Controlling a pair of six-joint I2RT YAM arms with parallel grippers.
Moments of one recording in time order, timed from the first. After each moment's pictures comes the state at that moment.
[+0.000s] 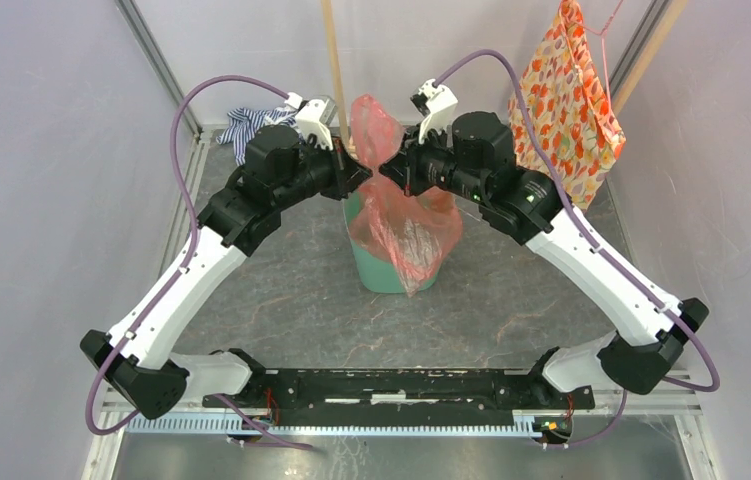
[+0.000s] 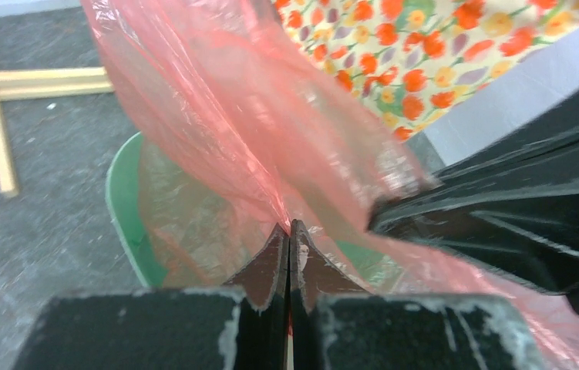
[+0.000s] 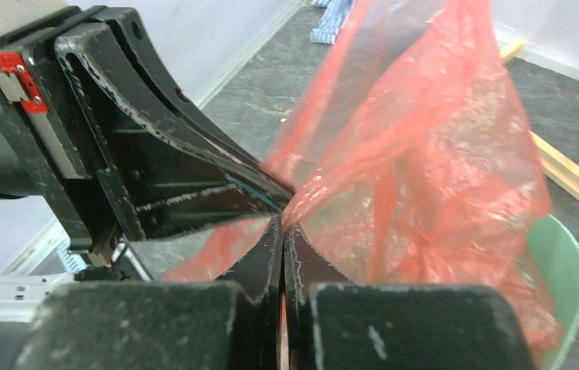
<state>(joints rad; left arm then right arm) -0.60 1.25 1.44 -0.44 0.19 -0.39 0.78 1.41 1.65 -0.46 -0.10 0.30</state>
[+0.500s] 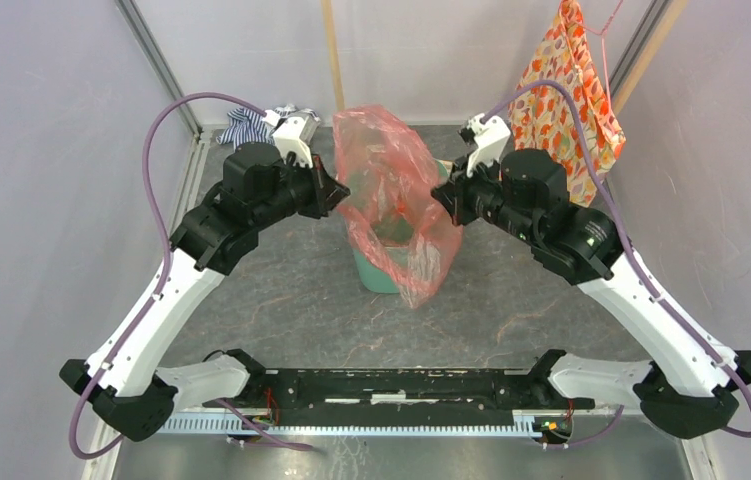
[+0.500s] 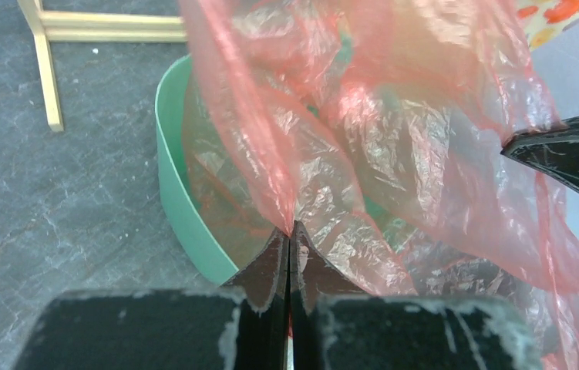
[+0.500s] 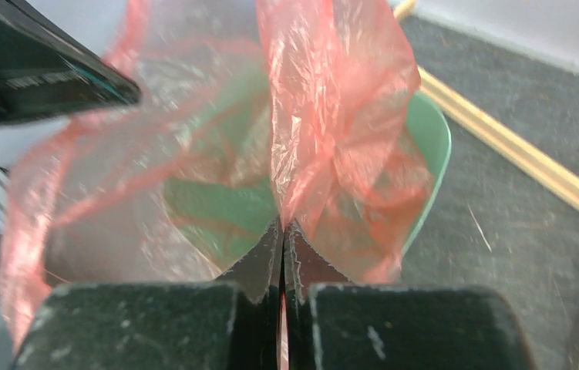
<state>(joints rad) -0.60 1.14 1.42 -0.63 0.09 -0.39 0.78 1.16 1.51 -0.63 0.09 0.21</state>
